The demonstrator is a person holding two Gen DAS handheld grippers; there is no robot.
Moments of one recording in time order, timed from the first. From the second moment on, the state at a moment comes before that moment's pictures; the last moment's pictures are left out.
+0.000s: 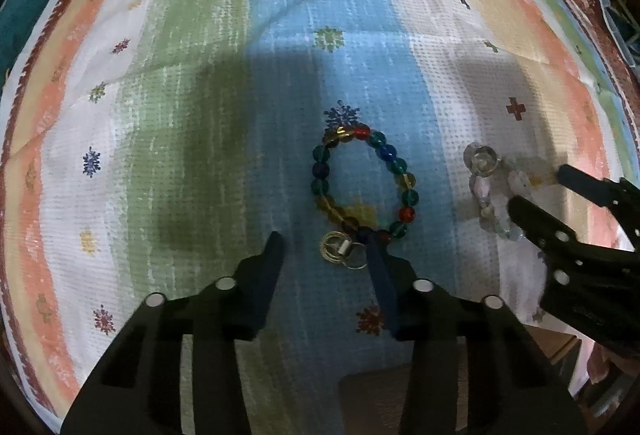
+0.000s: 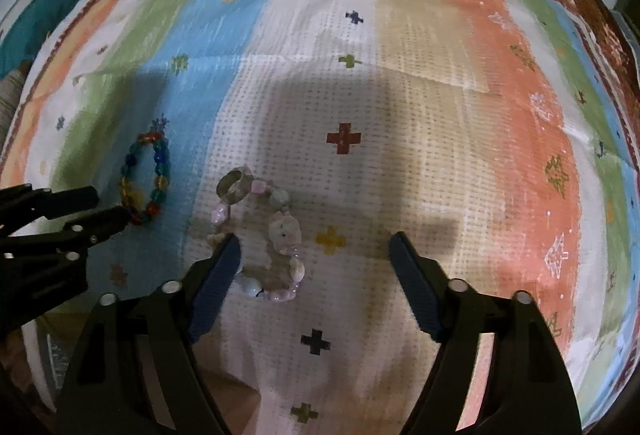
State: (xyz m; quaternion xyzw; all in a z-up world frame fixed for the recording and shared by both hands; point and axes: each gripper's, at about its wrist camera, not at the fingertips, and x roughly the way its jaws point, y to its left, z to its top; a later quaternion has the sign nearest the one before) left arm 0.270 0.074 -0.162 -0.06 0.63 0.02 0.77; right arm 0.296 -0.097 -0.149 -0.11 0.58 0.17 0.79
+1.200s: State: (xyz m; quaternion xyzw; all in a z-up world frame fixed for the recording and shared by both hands) left arm 0.253 0.063 -0.109 -0.07 0.58 0.01 0.81; right arm 0.275 -0.111 -0.092 -0.10 0.53 0.19 0.82
